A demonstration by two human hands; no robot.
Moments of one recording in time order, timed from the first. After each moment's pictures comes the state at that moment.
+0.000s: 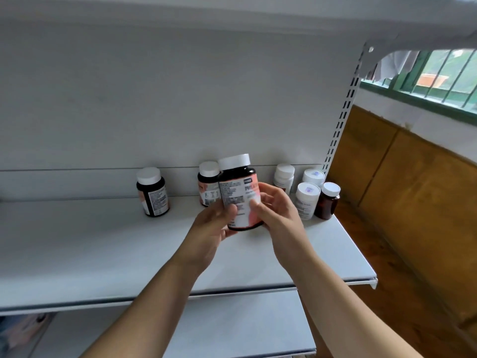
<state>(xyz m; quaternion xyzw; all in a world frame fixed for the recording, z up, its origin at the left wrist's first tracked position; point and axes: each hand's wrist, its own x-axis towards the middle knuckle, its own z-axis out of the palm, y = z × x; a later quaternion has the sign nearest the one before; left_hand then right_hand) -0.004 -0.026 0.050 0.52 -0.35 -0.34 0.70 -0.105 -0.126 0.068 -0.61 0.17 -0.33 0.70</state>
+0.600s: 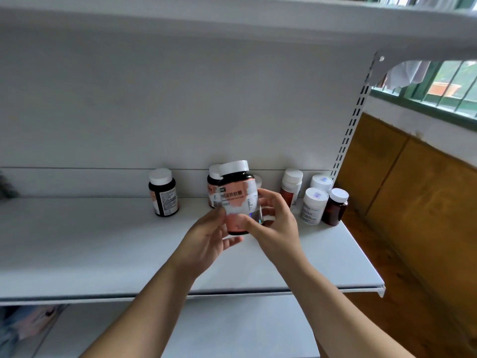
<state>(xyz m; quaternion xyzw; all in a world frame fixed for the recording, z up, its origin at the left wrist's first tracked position) 0.005 -0.009 0.046 0.50 -0.28 -0.41 0.71 -0.097 -0.107 0.065 -0.74 0.21 -0.37 0.53</state>
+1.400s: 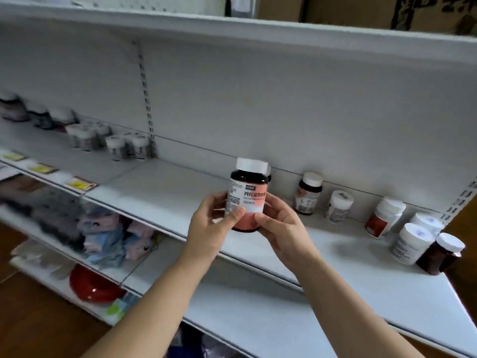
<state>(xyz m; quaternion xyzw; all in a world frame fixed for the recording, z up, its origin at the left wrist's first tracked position) -0.003 0.135 0.067 0.64 -0.17 0.02 0.75 -0.038 -0.010 0.065 -0.59 -0.06 -0.07 0.80</state>
